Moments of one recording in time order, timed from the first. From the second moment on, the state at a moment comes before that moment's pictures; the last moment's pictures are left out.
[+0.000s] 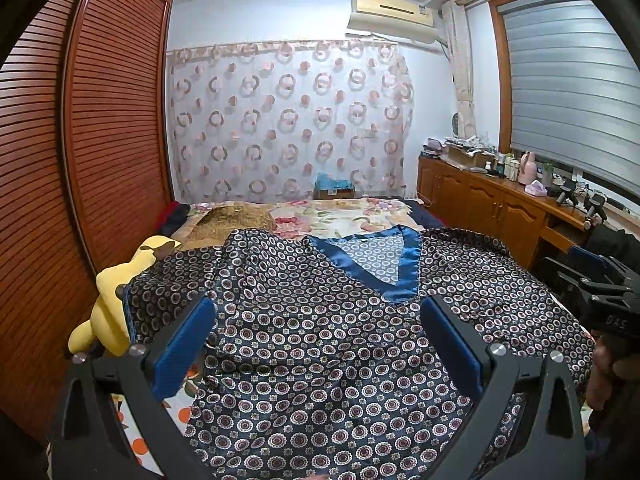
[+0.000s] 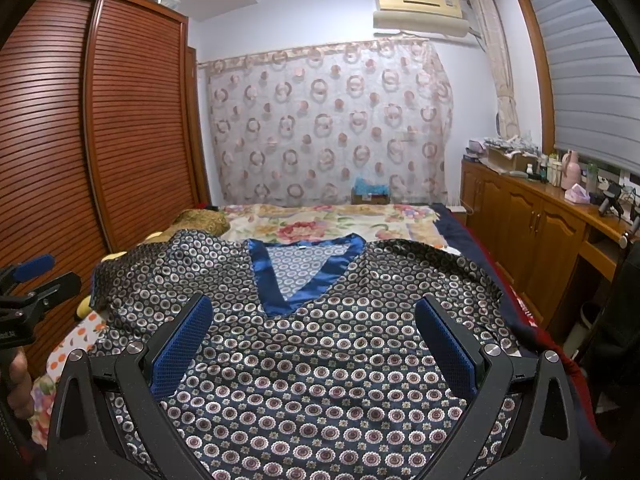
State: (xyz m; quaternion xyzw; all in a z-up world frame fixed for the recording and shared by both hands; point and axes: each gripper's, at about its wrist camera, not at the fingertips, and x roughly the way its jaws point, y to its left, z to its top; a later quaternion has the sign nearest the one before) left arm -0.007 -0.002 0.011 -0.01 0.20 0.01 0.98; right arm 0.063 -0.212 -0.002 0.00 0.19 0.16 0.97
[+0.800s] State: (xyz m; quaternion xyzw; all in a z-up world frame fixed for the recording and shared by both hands) left arm -0.009 -0.002 0.012 -0.01 0.20 0.01 0.98; right arm 0.062 -0.213 0.002 0.00 0.19 0.16 0.97
